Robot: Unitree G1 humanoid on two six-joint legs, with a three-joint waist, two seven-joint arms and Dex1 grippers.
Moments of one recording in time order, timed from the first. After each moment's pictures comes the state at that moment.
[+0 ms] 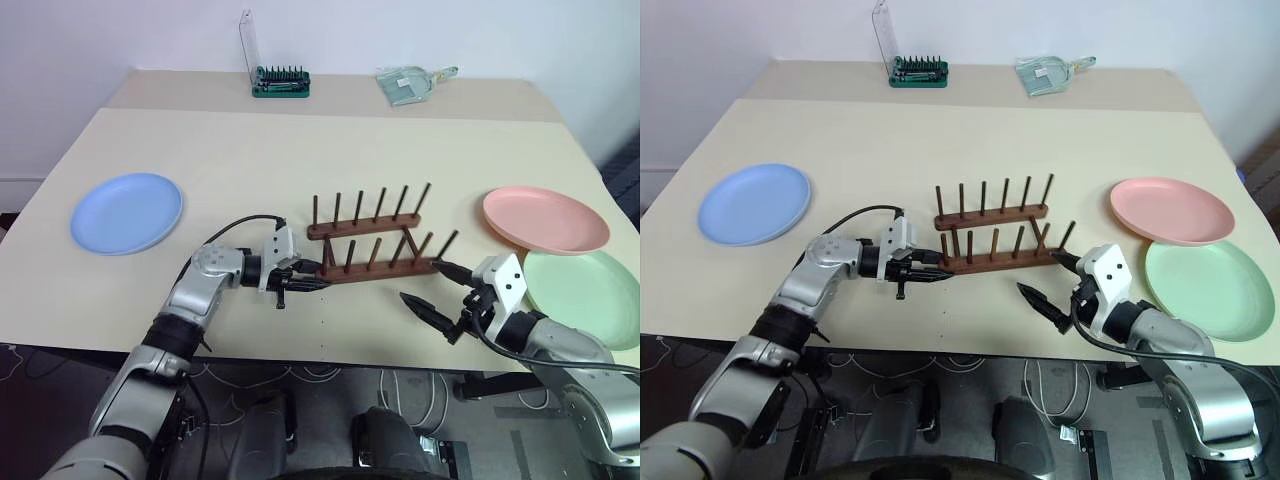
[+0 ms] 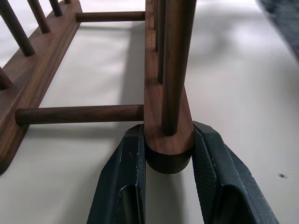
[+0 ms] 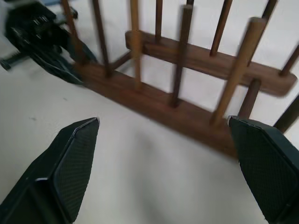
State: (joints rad) left arm -0.62 0.39 -0.27 0.47 -0.18 0.00 -1.27; right arm 0.17 -0.62 -0.18 -0.53 0.50 0.49 0.63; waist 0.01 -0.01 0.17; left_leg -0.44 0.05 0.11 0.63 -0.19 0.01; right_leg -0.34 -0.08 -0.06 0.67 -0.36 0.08
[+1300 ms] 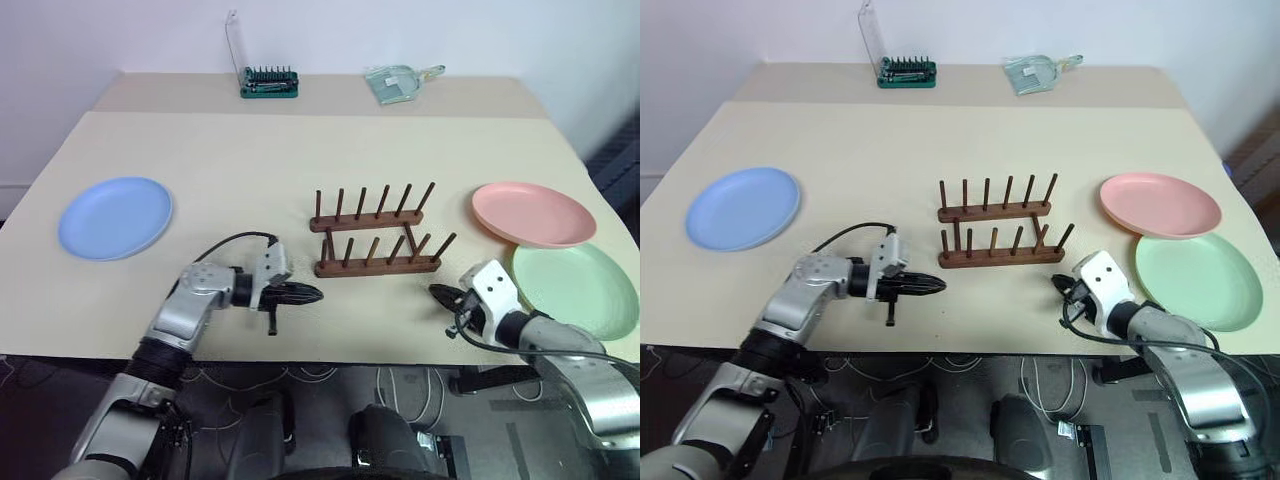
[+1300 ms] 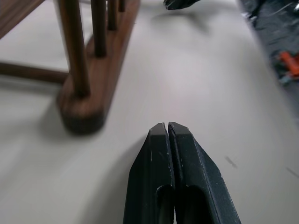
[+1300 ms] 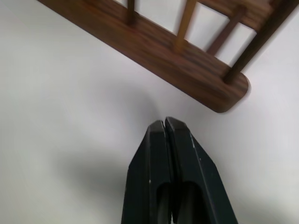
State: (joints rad) left arm -0.44 0.40 -0.26 0.19 -0.16 0.20 -1.14; right arm 0.05 -0.69 -0.06 -0.33 0.24 0.49 0.58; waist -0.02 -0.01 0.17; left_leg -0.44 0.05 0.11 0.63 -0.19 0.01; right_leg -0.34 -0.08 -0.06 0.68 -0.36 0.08
